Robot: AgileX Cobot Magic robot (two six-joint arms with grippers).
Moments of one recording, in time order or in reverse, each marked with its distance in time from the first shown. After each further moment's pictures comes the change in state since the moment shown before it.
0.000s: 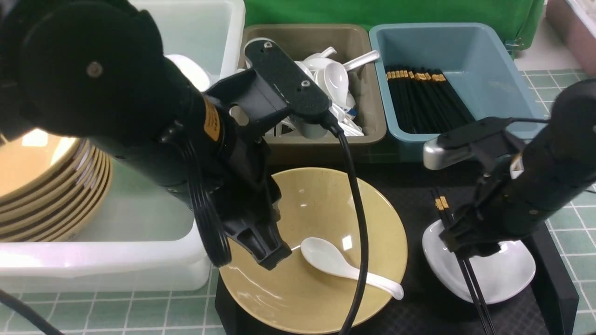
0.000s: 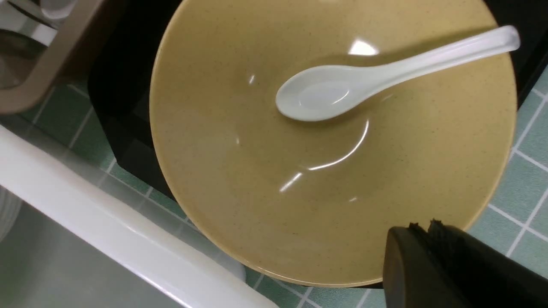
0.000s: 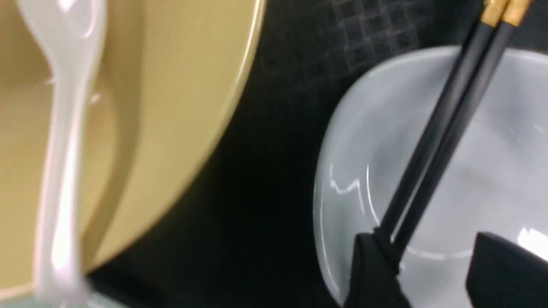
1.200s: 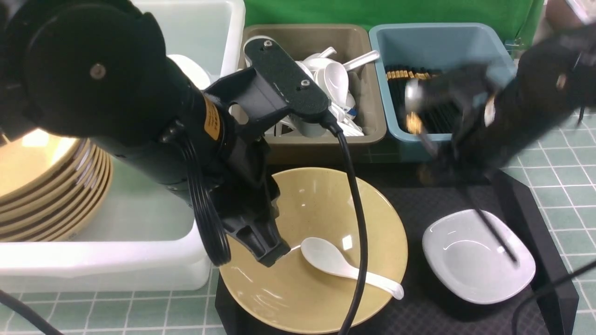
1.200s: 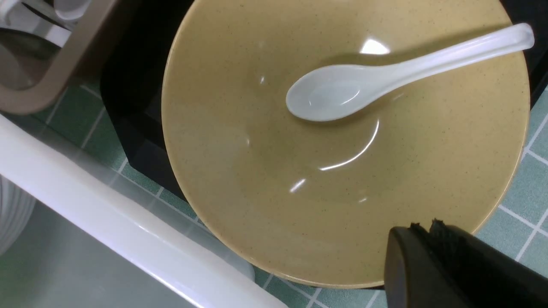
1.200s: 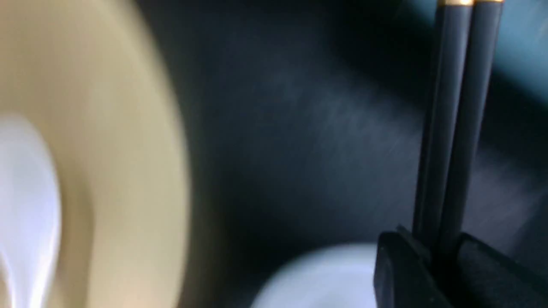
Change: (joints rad) right arm -0.022 0.093 -0.285 -0.154 -0.063 0.049; left arm 0.000 0.000 -0.001 0.017 -0.014 -0.009
